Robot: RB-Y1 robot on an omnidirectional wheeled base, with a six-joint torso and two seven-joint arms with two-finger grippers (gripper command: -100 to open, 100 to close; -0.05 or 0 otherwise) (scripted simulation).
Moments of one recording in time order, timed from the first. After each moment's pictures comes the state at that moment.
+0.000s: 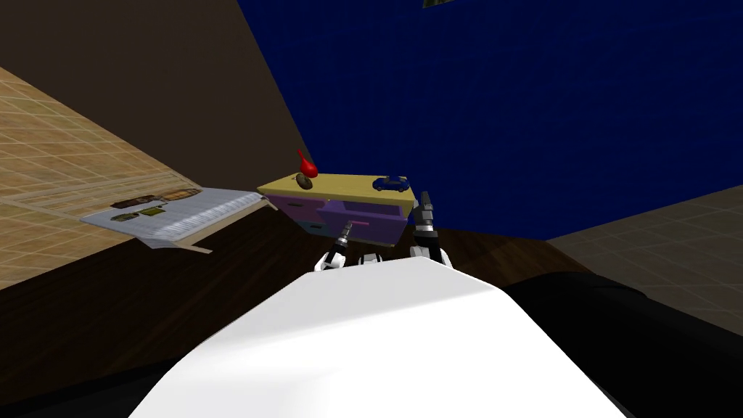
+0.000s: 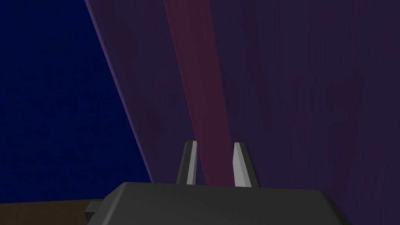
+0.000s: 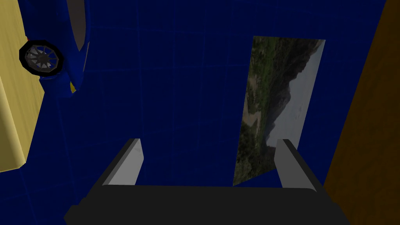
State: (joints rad) left arm 0.03 0.28 -0.43 -1.29 0.25 -0.49 -0.20; right arm 0.51 0.05 0.00 -2.24 0.11 -0.40 0.03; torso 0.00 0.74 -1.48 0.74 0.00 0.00
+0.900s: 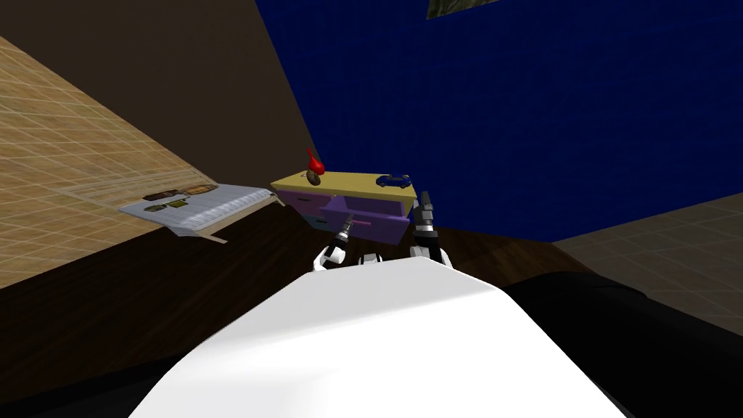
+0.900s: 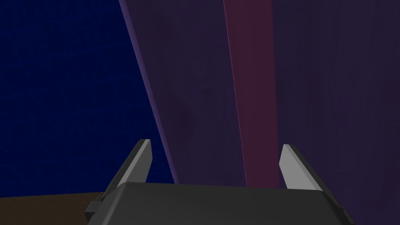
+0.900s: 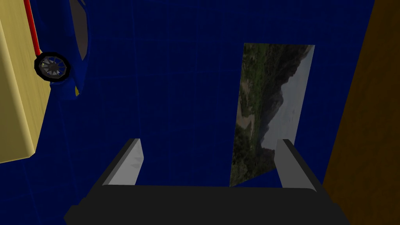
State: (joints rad) left arm 0.00 0.31 -0.43 -1.41 0.28 -0.35 -0.20; right arm 0.51 0.05 0.00 -2.24 0.11 -0.40 0.03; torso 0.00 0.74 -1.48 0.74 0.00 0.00
